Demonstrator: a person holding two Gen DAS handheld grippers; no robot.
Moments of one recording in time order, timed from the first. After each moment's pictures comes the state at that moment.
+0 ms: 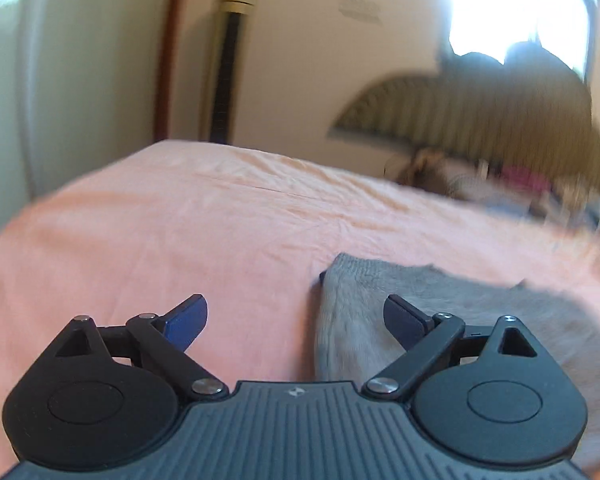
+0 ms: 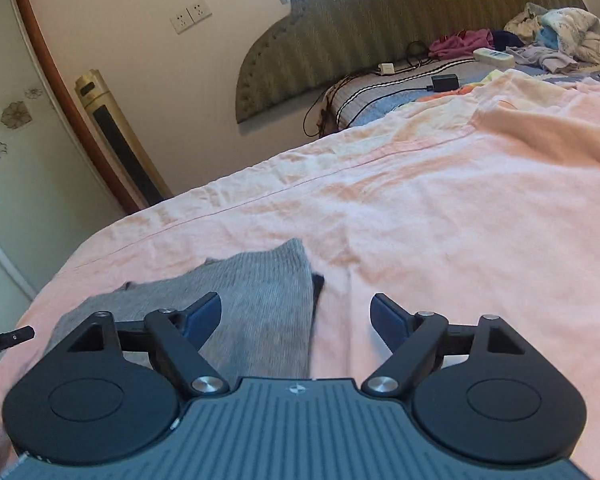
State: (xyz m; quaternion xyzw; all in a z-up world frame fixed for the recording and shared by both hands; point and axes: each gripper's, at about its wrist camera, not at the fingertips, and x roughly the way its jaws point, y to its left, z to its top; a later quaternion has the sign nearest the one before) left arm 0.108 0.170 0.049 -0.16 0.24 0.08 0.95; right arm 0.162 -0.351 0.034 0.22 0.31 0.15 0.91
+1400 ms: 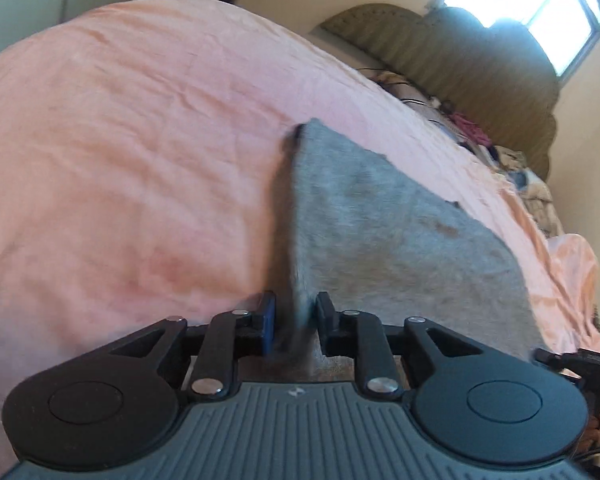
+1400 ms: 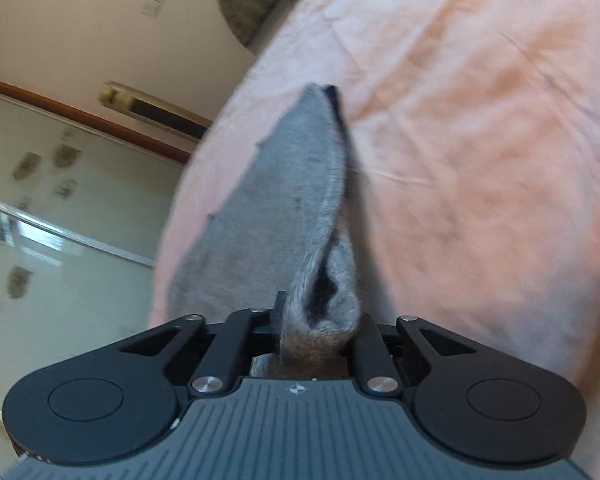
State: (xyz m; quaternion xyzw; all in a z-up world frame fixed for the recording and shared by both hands) left arm -0.089 0.164 0.028 -0.25 0.38 0.01 0.89; right arm -0.030 -0.359 -0.021 0.39 0.43 0.19 0.79
